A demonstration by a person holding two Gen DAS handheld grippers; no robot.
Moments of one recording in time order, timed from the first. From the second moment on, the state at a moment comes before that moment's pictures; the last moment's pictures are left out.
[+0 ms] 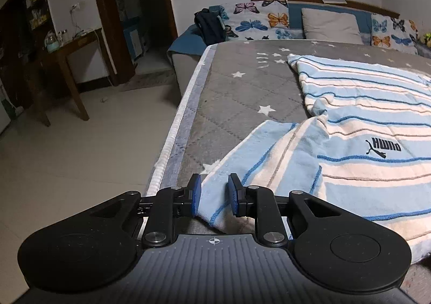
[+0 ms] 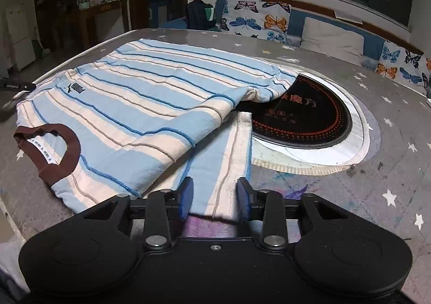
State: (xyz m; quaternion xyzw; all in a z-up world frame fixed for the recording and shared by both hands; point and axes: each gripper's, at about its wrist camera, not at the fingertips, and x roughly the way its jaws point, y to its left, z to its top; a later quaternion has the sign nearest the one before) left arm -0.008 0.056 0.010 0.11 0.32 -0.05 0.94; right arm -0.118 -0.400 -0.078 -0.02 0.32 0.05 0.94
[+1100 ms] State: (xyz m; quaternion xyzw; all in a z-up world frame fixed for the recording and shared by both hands) left arm -0.087 0.092 0.023 0.07 0.33 -0.01 0.94; right arm -0.120 -0.453 -0.078 -0.10 0.31 -0.09 0.94
